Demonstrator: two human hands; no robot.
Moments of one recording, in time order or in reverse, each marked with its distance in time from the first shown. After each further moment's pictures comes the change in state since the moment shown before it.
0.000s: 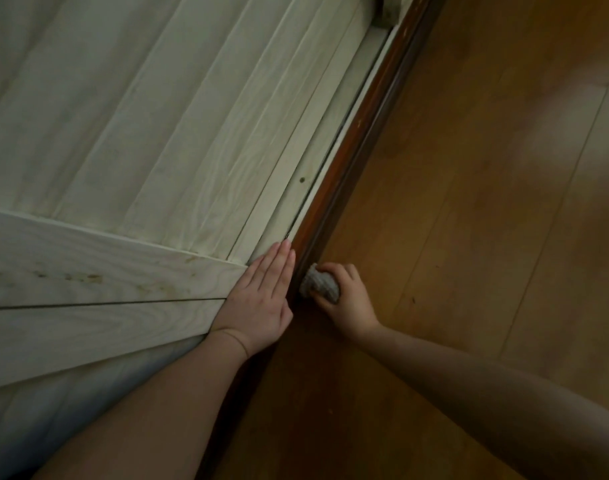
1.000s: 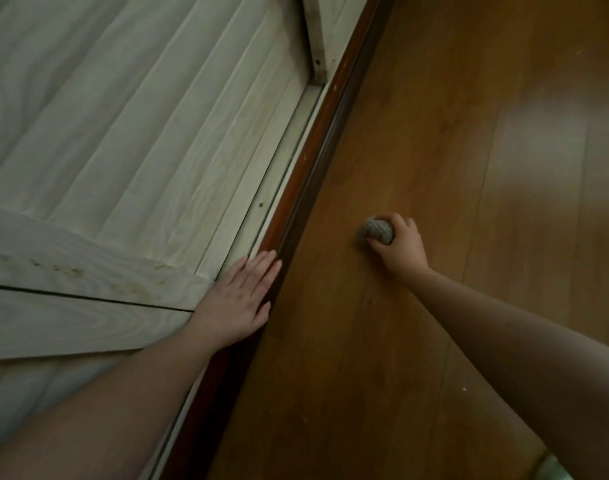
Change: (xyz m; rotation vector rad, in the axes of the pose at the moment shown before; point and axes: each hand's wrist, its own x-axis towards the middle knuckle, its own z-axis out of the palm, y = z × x) left_hand 0.020 -0.002 -0.016 0.099 -0.054 0.161; right_hand 0.026 0.028 -0.173 -0.135 0.385 0.165
